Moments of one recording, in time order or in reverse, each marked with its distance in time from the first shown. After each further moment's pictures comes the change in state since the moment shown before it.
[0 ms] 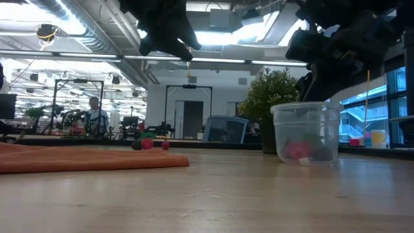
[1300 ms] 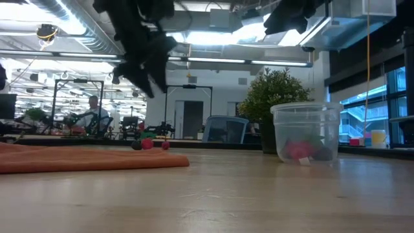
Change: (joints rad) left arm 0.323 0.000 0.000 -0.399 0.127 -0.122; right arm -0.181 -0.165 0.422 -0.235 0.199 -0.075
